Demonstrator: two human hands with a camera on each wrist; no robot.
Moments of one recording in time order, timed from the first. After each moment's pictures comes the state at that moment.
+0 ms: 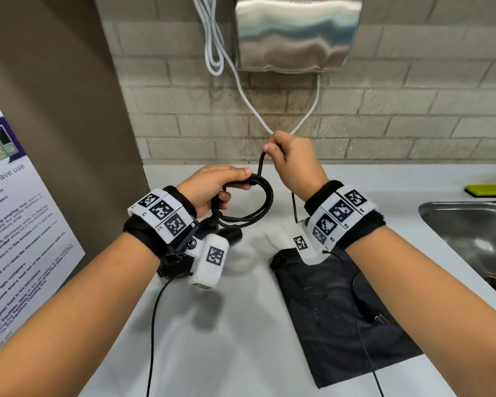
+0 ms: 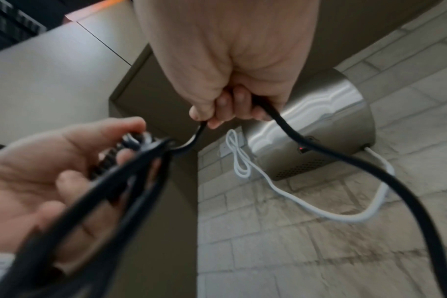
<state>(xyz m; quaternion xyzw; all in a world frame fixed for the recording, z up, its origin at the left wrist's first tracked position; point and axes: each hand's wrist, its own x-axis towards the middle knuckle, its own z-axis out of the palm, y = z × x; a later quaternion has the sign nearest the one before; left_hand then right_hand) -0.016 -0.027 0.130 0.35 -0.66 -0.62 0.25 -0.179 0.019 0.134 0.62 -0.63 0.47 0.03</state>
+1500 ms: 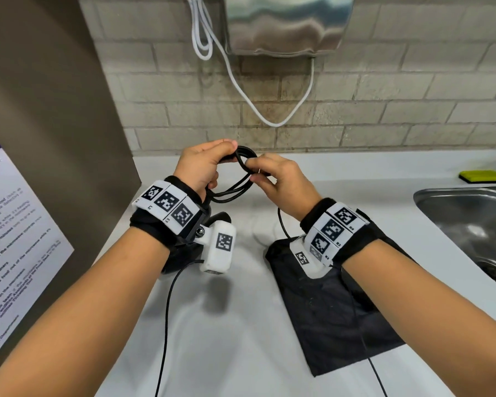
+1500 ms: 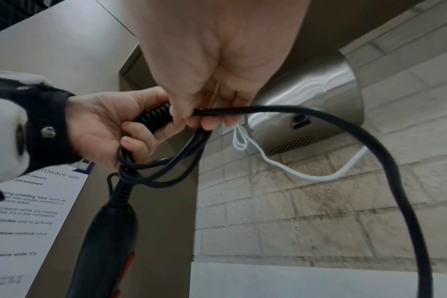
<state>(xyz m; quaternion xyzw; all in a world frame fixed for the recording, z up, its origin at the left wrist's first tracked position) -0.036 -0.029 0.126 0.36 -0.57 -0.59 0.44 -0.177 0.031 0.084 0.72 -0.54 0.44 0.04</state>
